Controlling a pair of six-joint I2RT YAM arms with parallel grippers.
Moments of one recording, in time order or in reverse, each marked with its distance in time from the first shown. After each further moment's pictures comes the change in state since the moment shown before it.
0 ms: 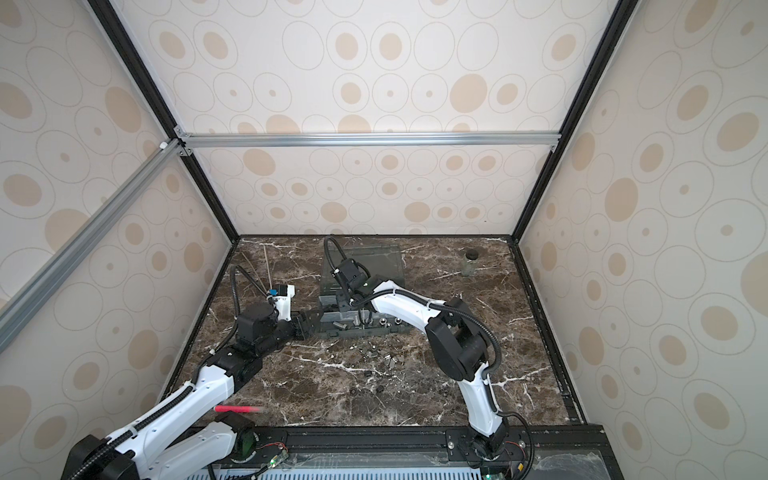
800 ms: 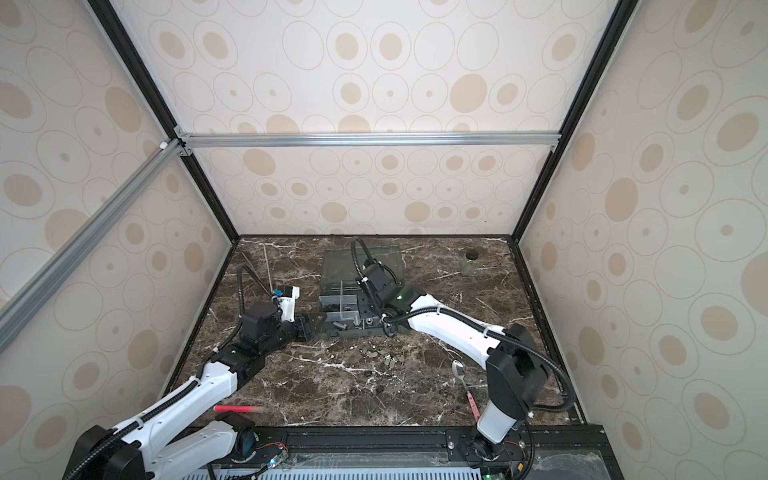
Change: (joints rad) left arm 0.000 0.056 0.000 0.009 0.068 0.020; right arm 0.000 -0.462 -0.388 0.015 0.085 0.035
